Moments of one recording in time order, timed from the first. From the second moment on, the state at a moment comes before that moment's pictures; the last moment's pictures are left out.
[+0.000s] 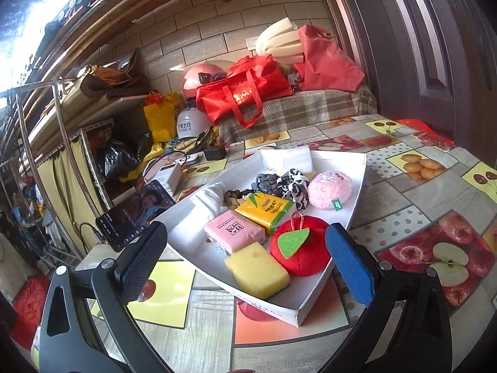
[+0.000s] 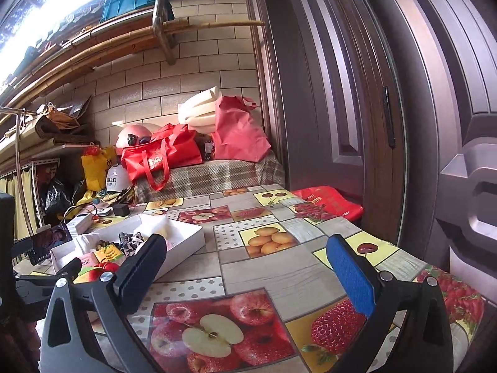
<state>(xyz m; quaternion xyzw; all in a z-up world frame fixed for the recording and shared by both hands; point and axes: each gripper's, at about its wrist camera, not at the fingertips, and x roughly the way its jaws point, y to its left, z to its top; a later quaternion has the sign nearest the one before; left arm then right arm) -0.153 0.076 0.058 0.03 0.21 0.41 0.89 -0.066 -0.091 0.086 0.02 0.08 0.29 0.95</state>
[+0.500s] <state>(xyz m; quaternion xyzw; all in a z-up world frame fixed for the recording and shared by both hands) -0.154 0.094 0.054 -0.03 0.22 0.38 0.90 -0.068 -0.092 0.089 0.02 0.07 0.31 0.95</state>
